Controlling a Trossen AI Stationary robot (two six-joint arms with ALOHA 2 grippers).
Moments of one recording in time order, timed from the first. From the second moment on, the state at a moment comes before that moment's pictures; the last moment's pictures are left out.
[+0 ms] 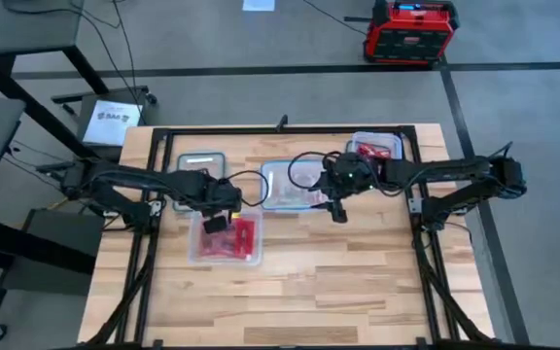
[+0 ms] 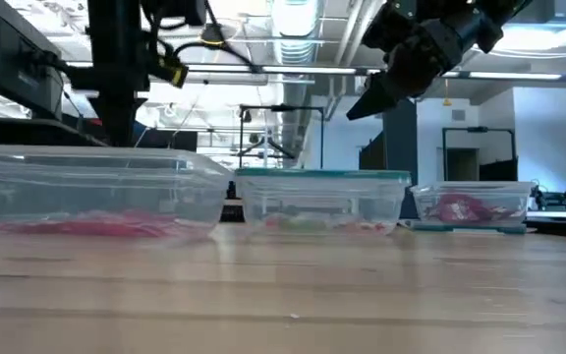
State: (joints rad) left arm 0.01 1.41 1.04 -1.11 -0.45 -0.34; right arm -0.17 1.30 0.83 -0.19 -0.18 -0.22
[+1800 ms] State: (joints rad) left arm 0.24 1.41 0.57 -0.50 -0.10 0.02; right arm -0.22 1.30 0.83 -0.23 -0.18 -0.22
